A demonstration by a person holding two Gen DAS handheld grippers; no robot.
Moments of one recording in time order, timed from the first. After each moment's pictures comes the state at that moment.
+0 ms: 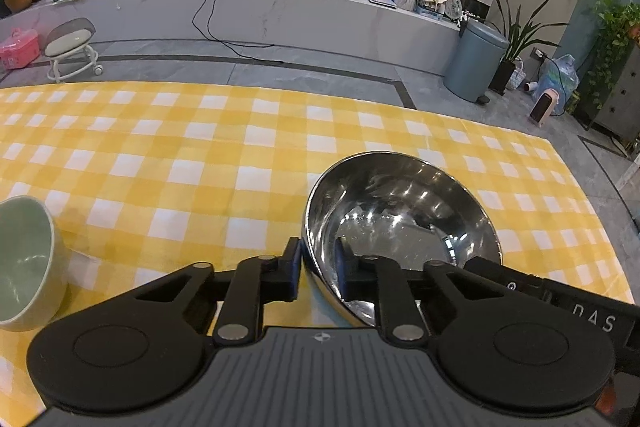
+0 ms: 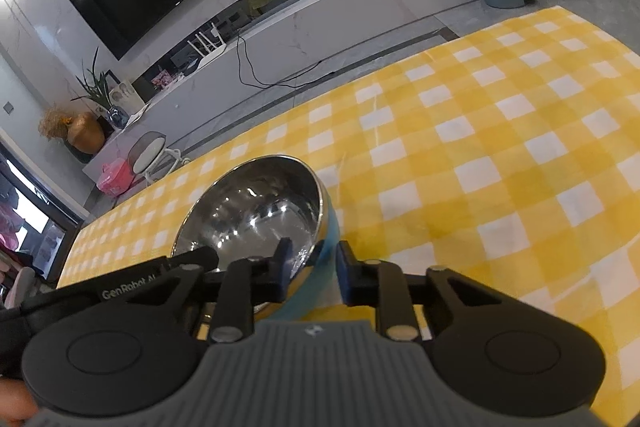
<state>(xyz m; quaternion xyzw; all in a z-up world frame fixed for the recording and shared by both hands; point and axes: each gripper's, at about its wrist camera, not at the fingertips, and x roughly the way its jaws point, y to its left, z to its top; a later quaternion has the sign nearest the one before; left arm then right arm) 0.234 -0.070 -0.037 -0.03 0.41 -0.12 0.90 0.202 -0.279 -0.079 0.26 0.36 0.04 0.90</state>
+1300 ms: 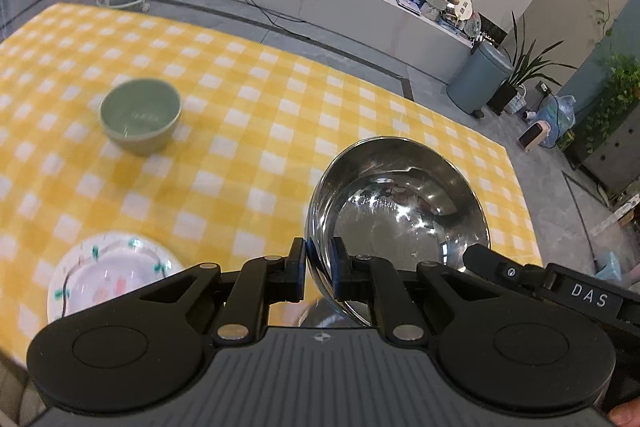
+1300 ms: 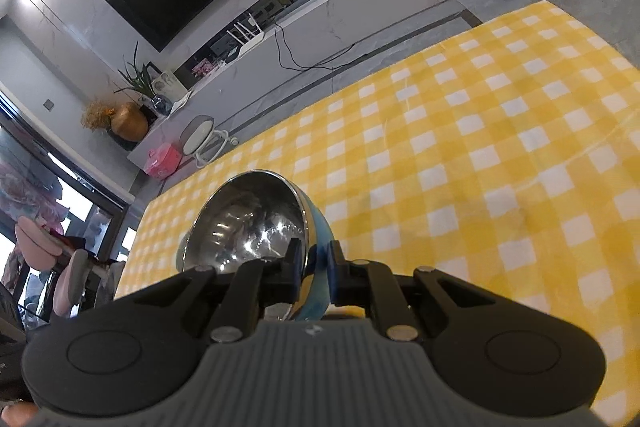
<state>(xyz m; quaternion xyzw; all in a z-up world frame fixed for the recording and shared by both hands) 0.105 -0.012 0.037 -0.14 0.46 -0.09 0.87 0.064 -0.280 0.004 0.30 0.38 0.09 0.87</state>
